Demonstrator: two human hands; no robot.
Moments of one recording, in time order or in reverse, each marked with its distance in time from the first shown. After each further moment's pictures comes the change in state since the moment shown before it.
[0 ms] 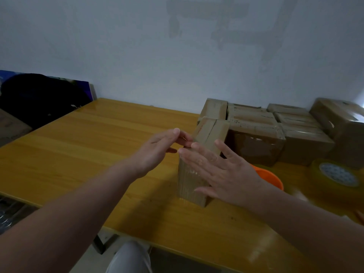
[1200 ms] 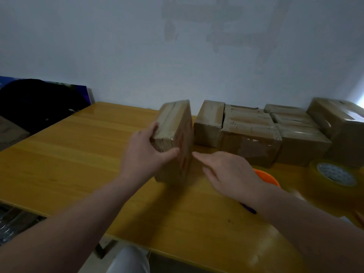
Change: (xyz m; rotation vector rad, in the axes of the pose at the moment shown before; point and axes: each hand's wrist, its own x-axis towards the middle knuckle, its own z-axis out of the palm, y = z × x) left_hand 0.000 -0.017 0.003 0.637 0.519 -0.152; right_hand 0.002 0.012 -0.015 1.062 -0.212 0.432
